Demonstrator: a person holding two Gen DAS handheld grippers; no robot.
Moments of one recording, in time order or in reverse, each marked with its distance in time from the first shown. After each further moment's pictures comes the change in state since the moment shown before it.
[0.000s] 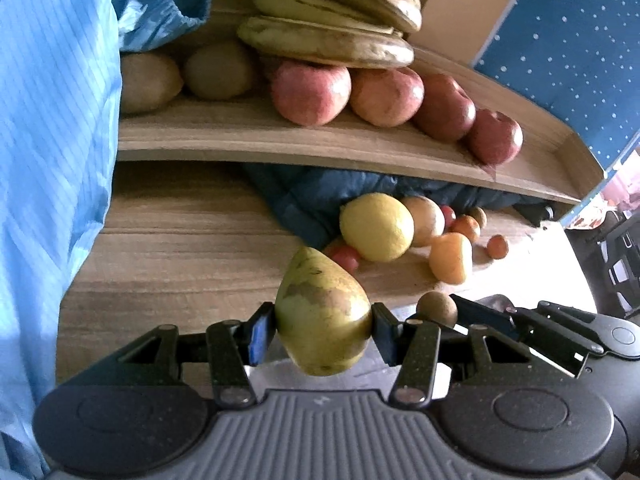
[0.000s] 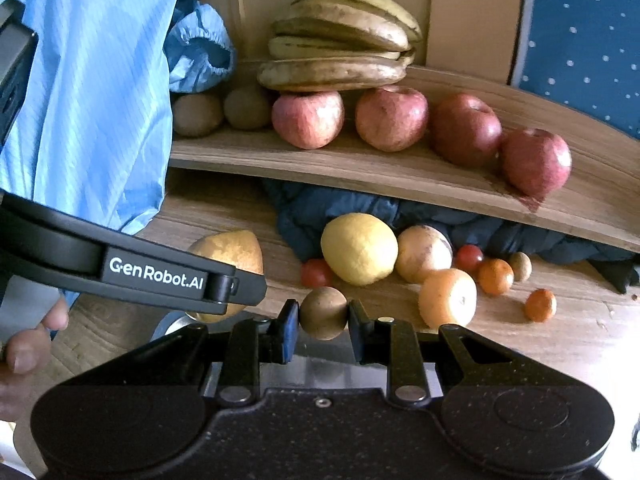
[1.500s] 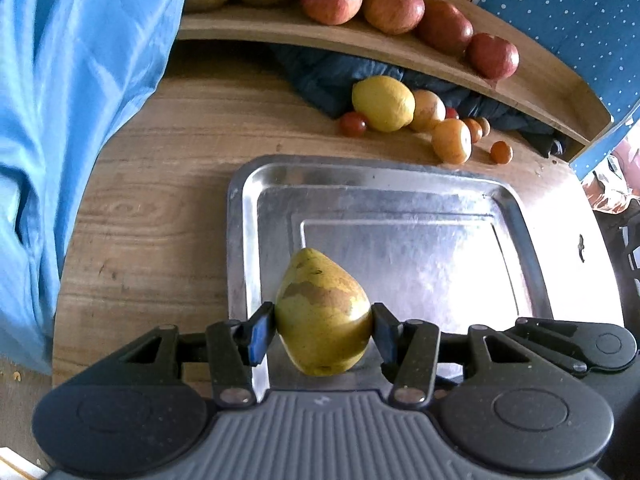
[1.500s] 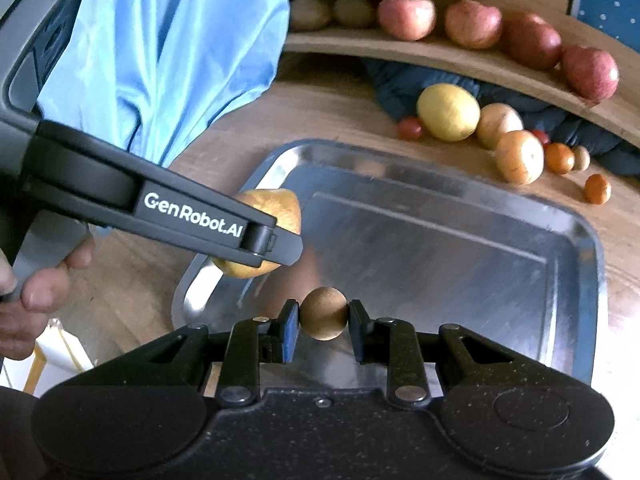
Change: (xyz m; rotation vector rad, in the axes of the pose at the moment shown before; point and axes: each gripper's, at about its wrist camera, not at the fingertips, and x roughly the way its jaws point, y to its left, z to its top) left arm -0.037 -0.017 -0.099 -0.077 0.098 0.093; right arm -0.046 0.028 -0.093 -0.121 0.183 0.231
